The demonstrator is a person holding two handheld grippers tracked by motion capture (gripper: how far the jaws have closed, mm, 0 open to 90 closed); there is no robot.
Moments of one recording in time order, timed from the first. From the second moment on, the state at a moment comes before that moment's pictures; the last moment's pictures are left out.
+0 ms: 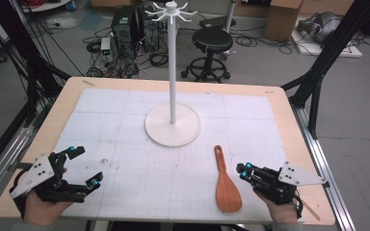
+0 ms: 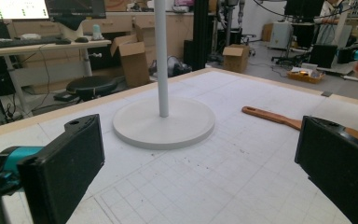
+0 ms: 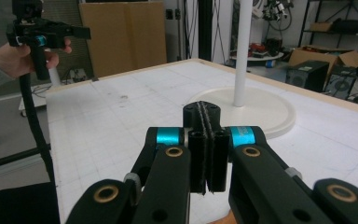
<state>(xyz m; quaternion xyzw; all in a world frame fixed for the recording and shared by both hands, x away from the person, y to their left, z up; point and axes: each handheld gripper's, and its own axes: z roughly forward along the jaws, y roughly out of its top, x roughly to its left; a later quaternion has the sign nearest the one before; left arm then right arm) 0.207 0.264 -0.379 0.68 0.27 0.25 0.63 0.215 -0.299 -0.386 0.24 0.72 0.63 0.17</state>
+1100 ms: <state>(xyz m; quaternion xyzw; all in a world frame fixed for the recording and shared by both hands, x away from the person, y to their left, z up) 0.207 0.273 -0.382 0.68 0.29 0.24 0.63 0.231 -0.241 -0.440 0.24 0.82 0.51 0.10</state>
